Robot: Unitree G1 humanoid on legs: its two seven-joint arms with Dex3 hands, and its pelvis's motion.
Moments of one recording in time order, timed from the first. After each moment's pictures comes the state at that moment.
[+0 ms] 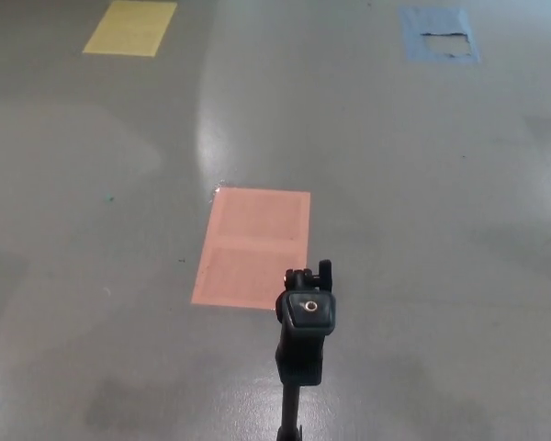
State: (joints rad) left_arm -0.32 0.53 -0.02 1.28 0.12 -0.02 -0.19; right_arm -0.25 -0.42 0.03 1.22 -0.15 0.01 0.19
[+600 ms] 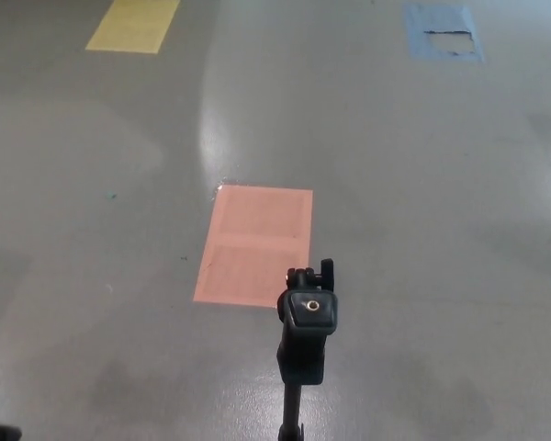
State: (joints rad) left_arm -0.34 0.53 0.00 1.27 0.11 -0.13 -0.21; right_arm -0.22 -0.41 -0.01 1.14 -0.15 -0.15 0.14
